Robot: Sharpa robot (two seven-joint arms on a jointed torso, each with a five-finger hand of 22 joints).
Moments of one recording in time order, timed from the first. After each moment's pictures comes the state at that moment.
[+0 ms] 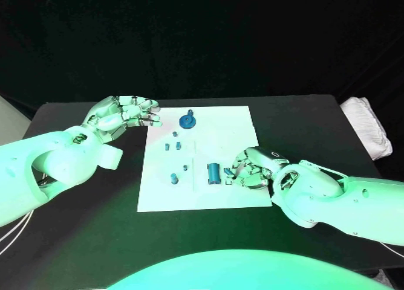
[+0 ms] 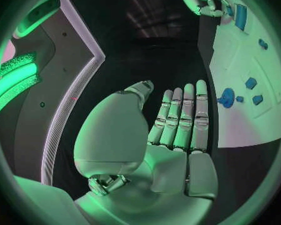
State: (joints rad) left arm 1.17 -0.96 -0.02 1.57 -0.13 -0.10 0.37; left_hand 1.37 -0.15 0.34 0.24 0.28 0.85 0.21 0.32 0.30 0.97 0.17 0.23 0.07 0.89 0.13 0.44 0.37 0.17 0.92 0.23 0.34 0.16; right arm 1.03 -0.99 -0.17 1.84 -1.49 -0.55 -0.41; right_hand 1.21 -0.21 0.48 0.26 0.27 1.08 0.06 0.43 0.42 1.47 -0.03 1.46 1.31 1.47 -0.08 1.57 1.31 0.03 1.46 0.02 1.45 1.31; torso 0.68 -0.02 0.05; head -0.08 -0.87
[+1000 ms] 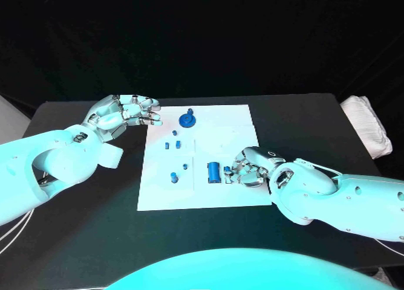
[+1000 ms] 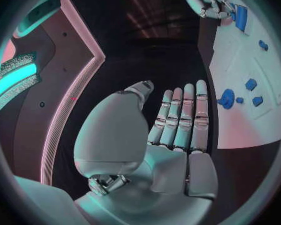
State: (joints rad) left arm 1.17 -0.96 -0.02 1.57 -0.13 -0.10 0.37; left_hand 1.37 -0.15 0.34 0.24 0.28 0.85 0.21 0.32 0.30 0.96 0.17 0.23 0.07 0.89 0.13 0.44 0.37 0.17 0.92 0.23 0.34 0.16; right arm 1.03 -0.96 -0.17 1.82 -1.49 -0.51 -0.47; right_hand 1.14 -0.17 0.47 0.28 0.27 1.10 0.03 0.45 0.43 1.47 -0.02 1.46 1.31 1.47 -0.08 1.57 1.31 0.03 1.46 0.02 1.45 1.31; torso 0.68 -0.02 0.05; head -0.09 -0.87
